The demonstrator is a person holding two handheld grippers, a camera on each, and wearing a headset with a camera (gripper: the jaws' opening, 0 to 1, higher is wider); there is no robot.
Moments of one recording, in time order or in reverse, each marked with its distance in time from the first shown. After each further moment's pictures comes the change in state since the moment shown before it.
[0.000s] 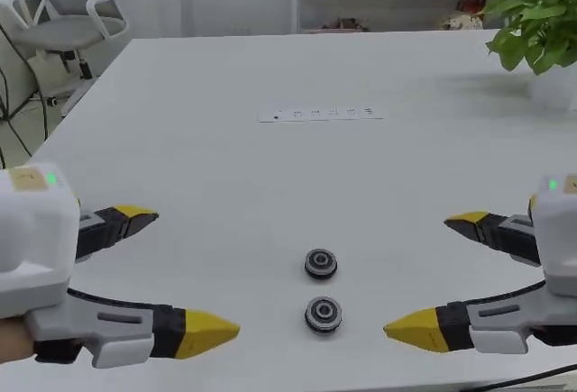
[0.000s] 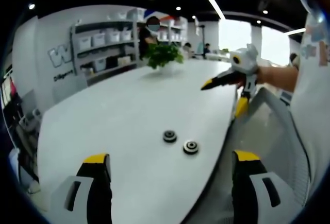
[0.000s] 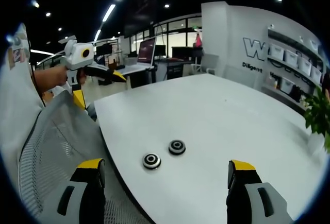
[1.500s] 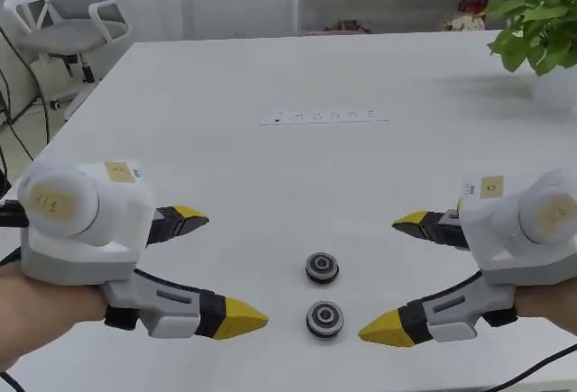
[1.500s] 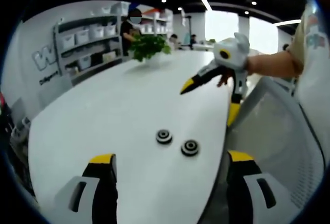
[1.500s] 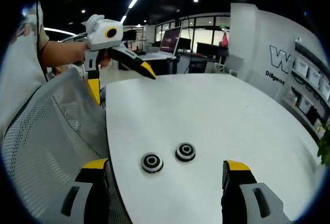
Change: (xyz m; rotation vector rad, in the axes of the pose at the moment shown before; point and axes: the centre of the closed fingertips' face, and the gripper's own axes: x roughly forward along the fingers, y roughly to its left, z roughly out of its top) left arm 0.050 -0.001 -0.004 0.070 0.075 -0.110; right arm 0.048 0.004 -0.009 -0.172 0.069 0.151
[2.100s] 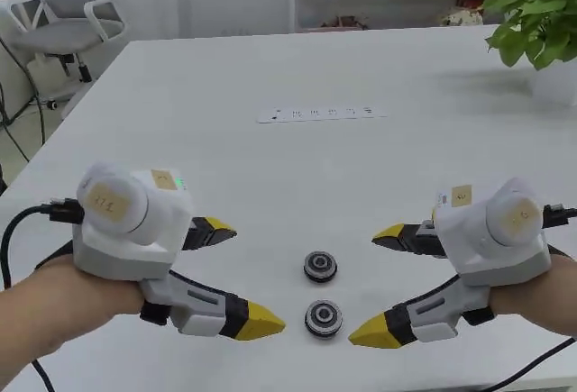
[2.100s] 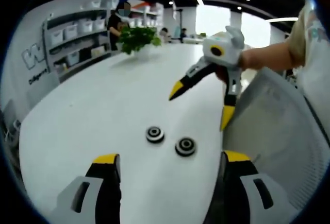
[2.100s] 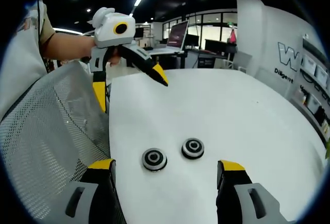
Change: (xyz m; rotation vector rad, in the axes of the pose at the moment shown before) left arm 0.038 -0.009 -0.013 0.028 0.062 -0.094; right arm 0.022 0.002 -0.016 -0.009 0.023 0.076
